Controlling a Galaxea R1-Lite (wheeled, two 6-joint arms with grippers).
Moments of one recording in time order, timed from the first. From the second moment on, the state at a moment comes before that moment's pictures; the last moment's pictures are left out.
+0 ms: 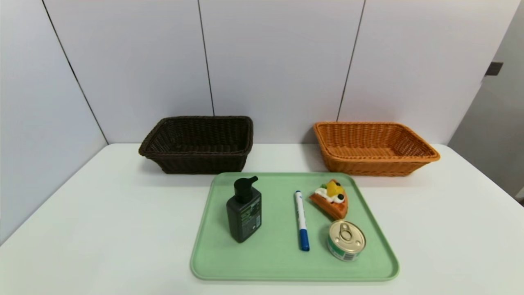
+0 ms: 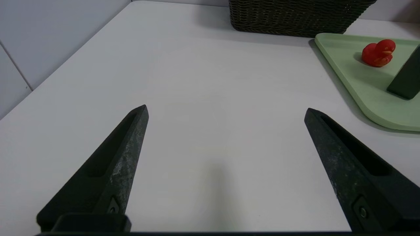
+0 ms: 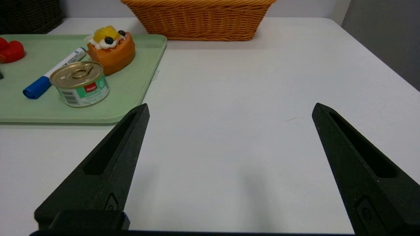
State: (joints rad) left arm 0.00 0.00 0.00 -0.02 0.04 -0.09; right arm 0.00 0.00 0.00 0.00 0.00 0.00
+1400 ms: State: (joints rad) left arm 0.00 0.94 -0.69 -0.48 -0.13 -0.10; right arm 0.14 0.85 -0.54 -0.51 0.42 0.06
